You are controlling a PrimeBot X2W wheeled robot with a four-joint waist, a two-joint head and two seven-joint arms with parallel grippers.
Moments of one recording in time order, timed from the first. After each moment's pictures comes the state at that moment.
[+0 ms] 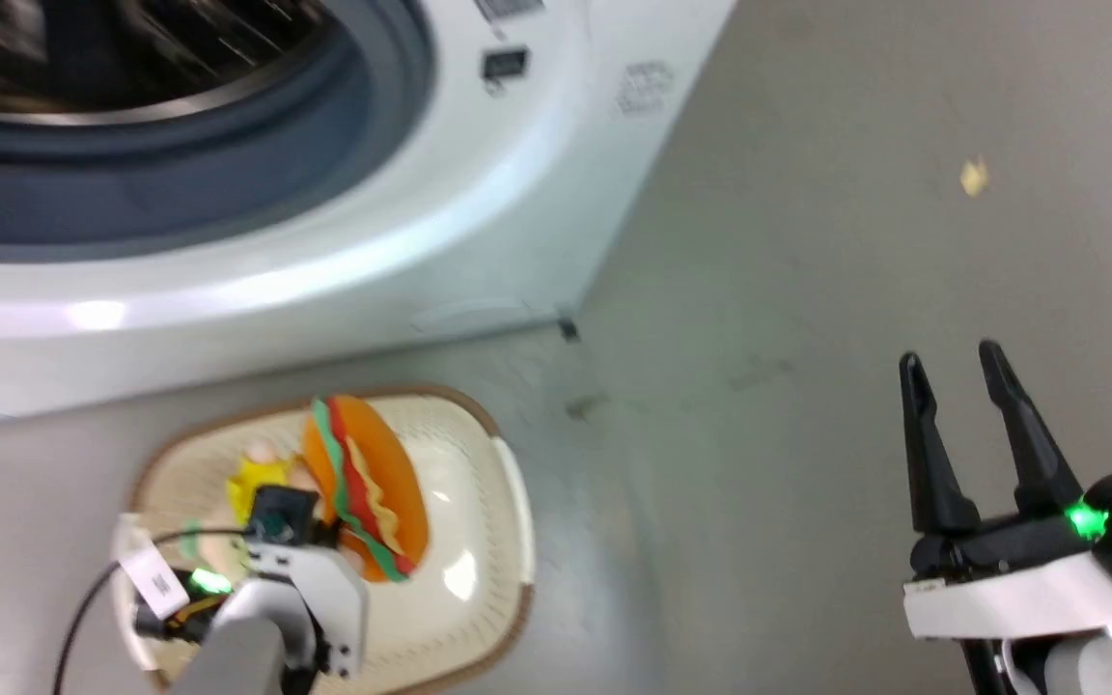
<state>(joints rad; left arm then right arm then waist) -0.61 0.18 -0.32 1.22 -0.21 -0.10 -0.24 -0.11 -0.05 0.00 -0.07 0.24 0.13 -0.26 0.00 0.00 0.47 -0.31</state>
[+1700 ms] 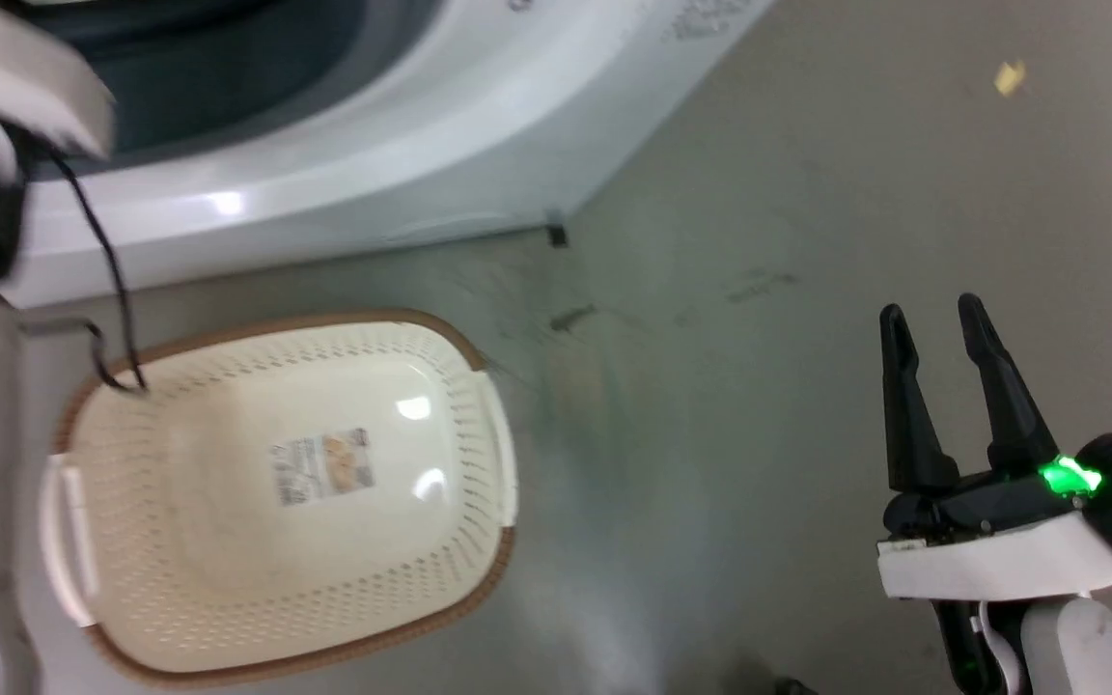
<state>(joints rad) -0.94 0.41 -0.05 0.31 -0.10 -0.12 -0.03 -0.16 -0.05 0.07 -0.08 0.32 0.13 -0.26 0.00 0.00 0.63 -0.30</state>
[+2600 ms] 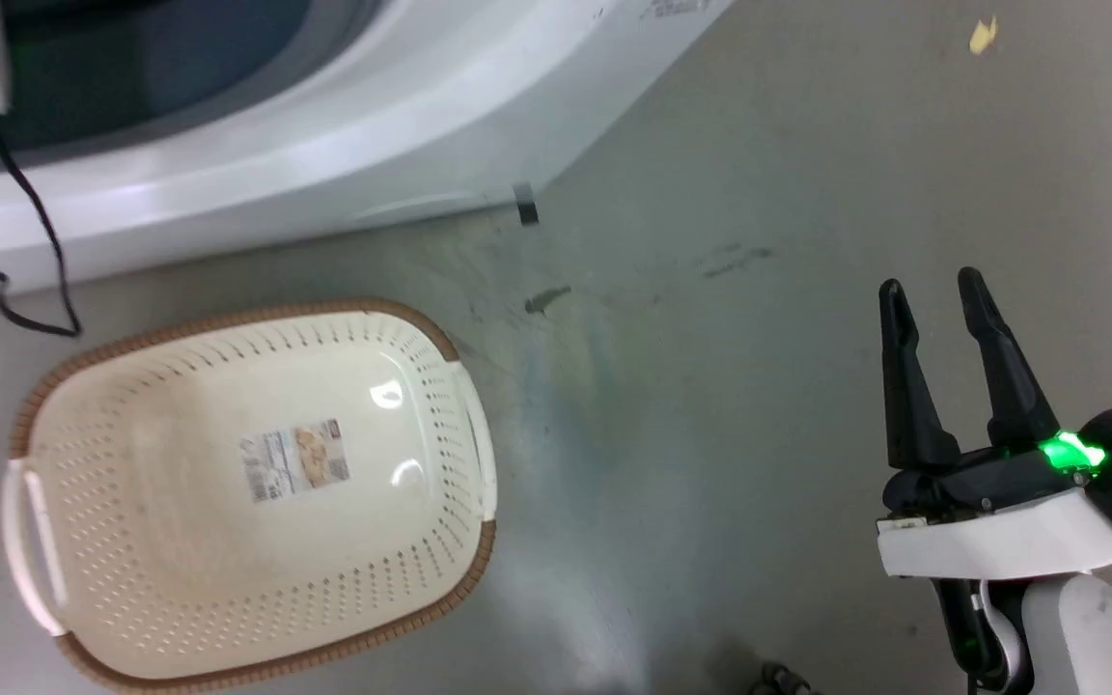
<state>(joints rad) -1.25 0.53 -0.26 0.84 -0.13 -0.13 0.08 -0.21 -0.05 0.08 -0.07 0.33 0.13 -0.26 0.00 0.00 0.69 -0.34</state>
